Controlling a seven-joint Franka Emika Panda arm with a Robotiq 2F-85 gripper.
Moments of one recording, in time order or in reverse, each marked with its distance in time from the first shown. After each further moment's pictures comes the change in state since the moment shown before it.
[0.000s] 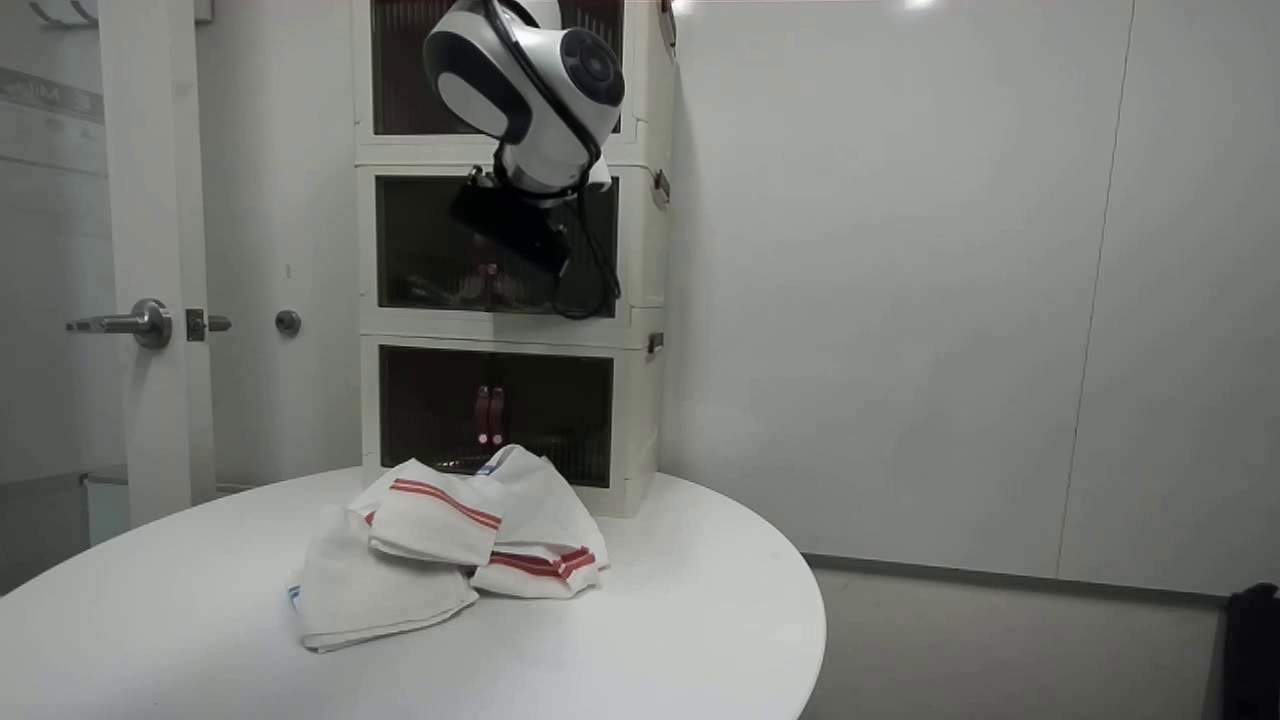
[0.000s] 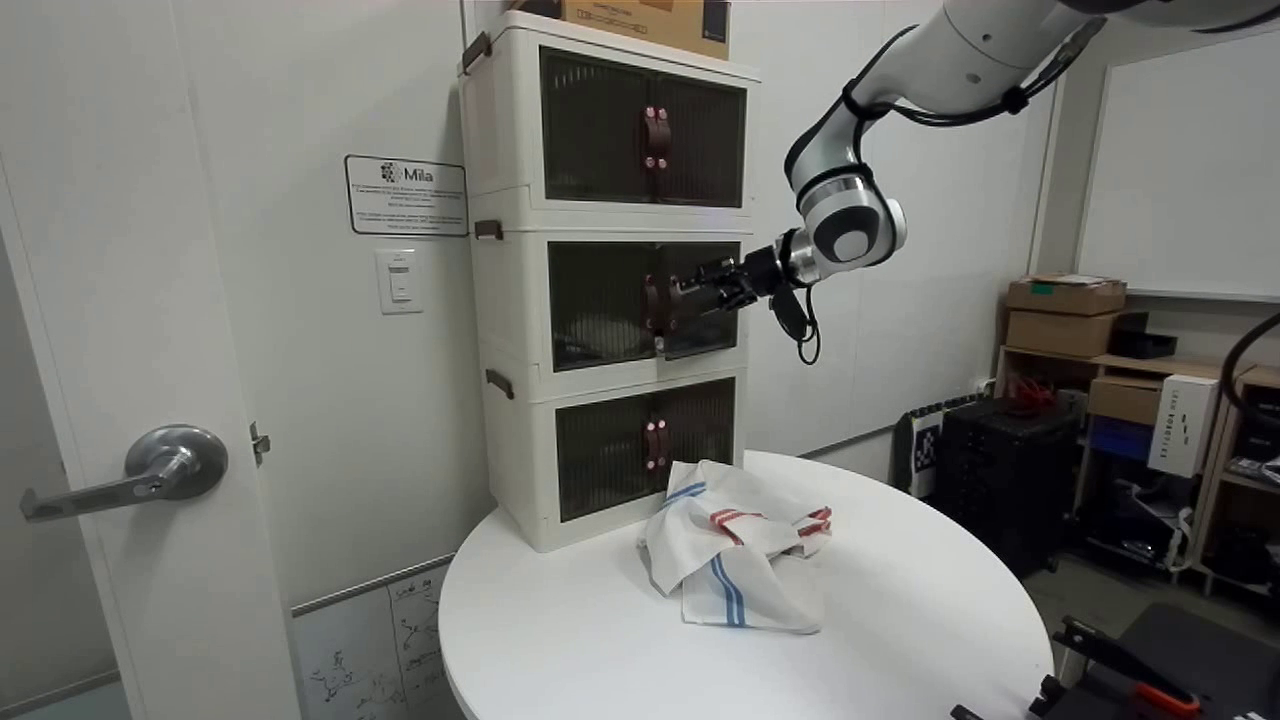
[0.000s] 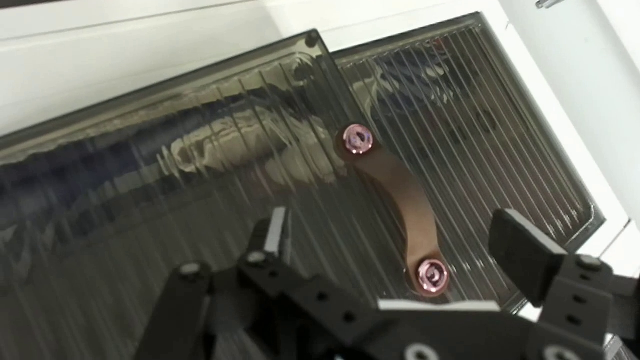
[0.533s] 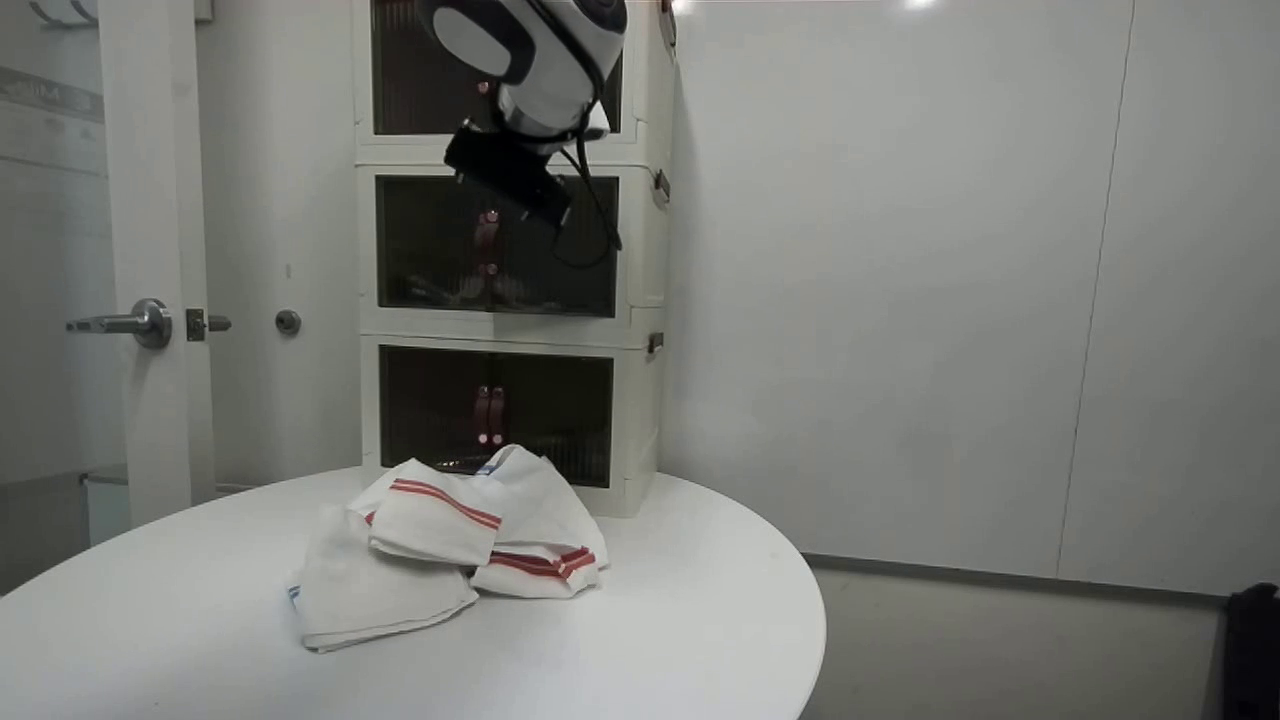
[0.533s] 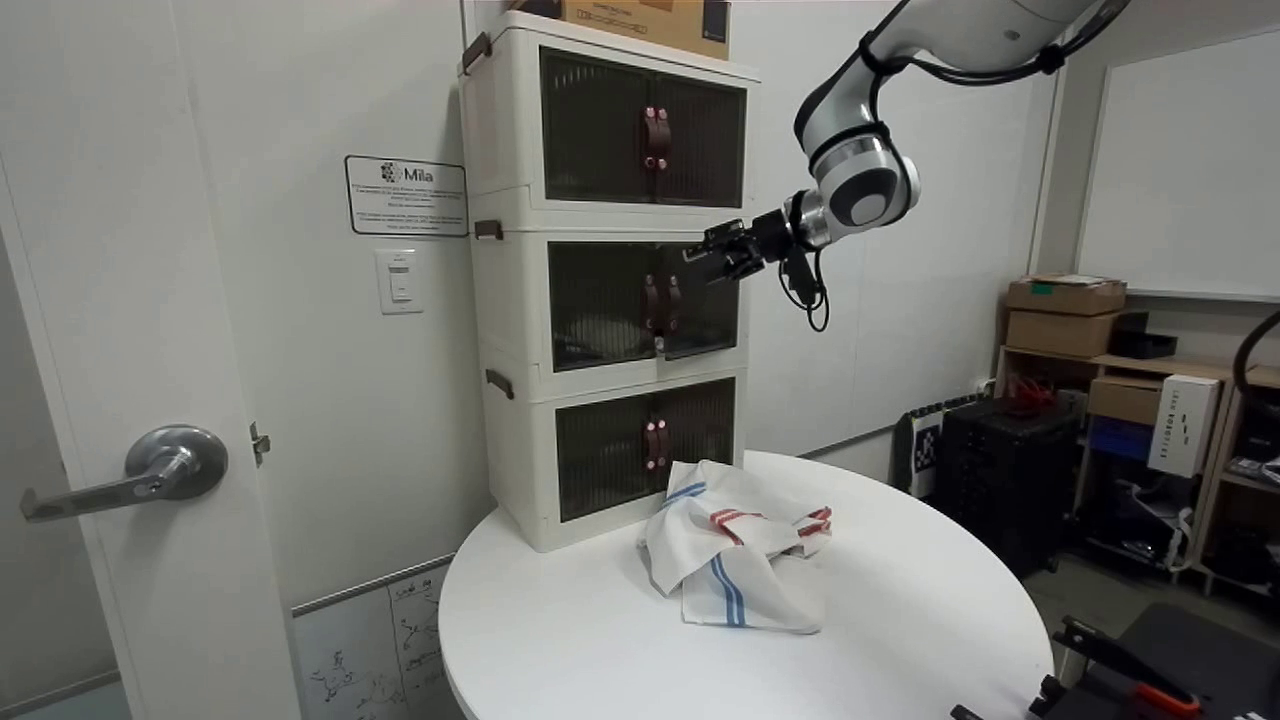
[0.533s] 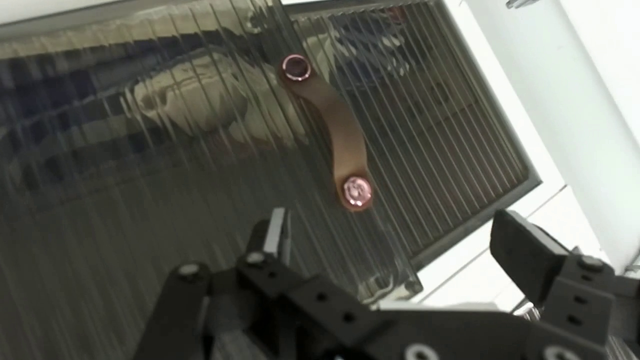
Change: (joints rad) arm 0.004 -0.112 -0.015 -0.032 -0.112 -0.027 0.085
